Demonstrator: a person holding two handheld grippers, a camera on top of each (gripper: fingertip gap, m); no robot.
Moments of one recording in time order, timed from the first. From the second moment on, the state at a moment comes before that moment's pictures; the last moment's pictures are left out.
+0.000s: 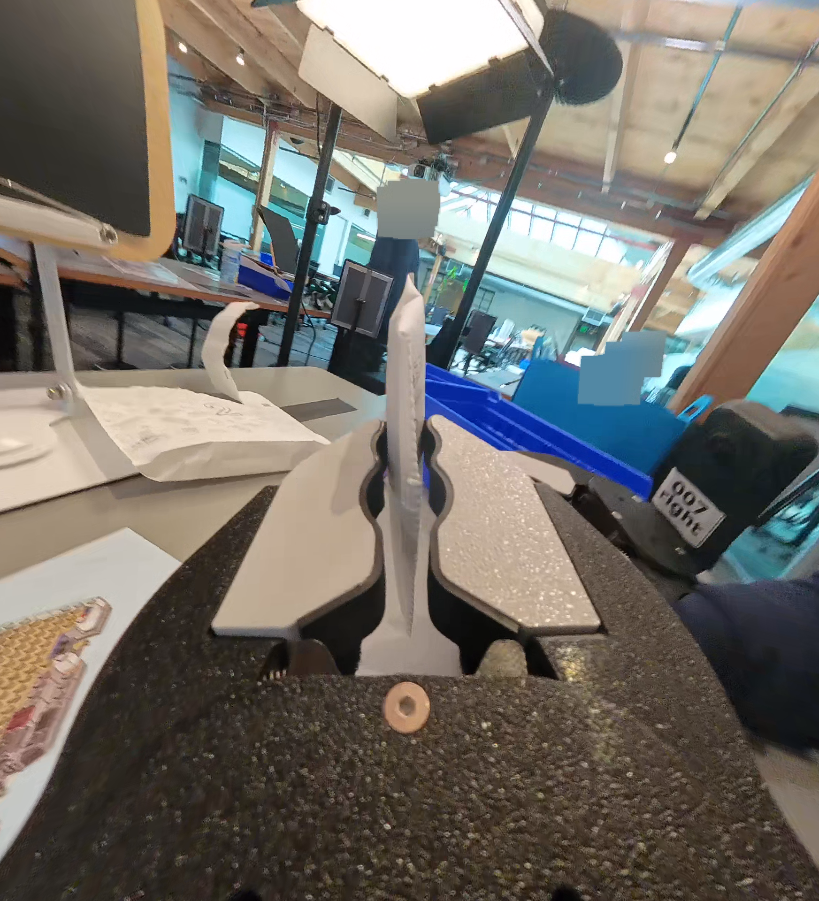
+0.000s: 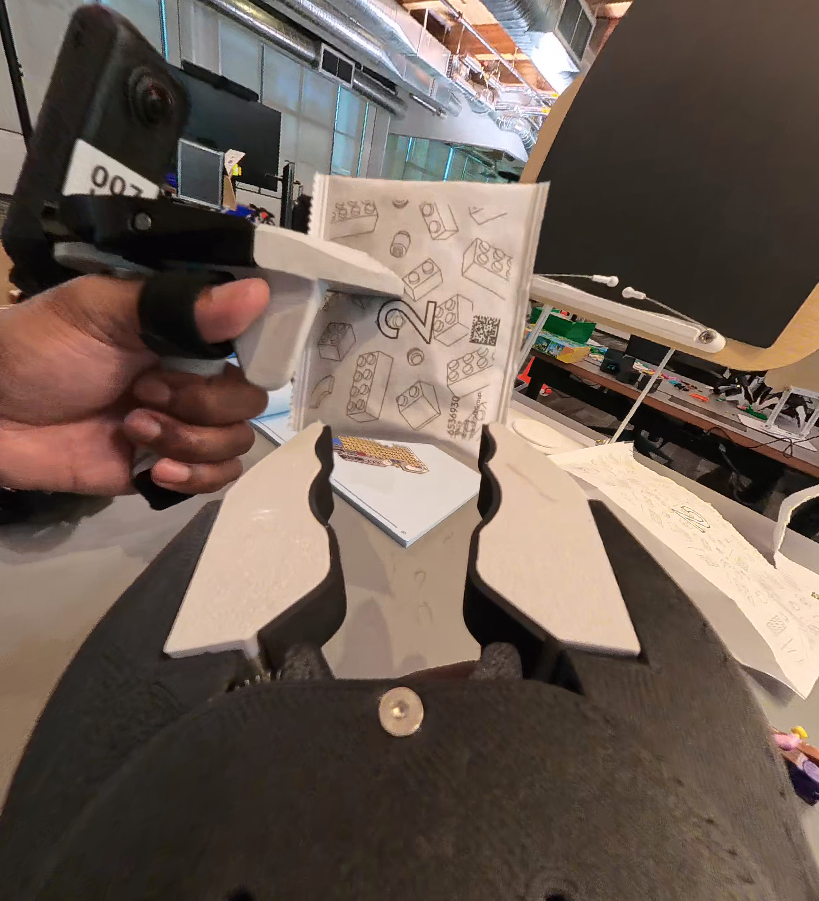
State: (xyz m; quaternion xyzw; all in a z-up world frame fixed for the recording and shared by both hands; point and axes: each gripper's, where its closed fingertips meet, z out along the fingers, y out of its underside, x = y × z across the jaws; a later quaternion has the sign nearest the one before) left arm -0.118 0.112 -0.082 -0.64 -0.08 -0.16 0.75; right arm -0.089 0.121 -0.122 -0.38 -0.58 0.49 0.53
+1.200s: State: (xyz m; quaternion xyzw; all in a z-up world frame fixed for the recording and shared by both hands) left arm -0.090 0.104 -0.089 -0.60 -0.05 -0.34 0.73; right arm -0.046 0.140 -0.083 -0.38 -0.42 0.78 0.26
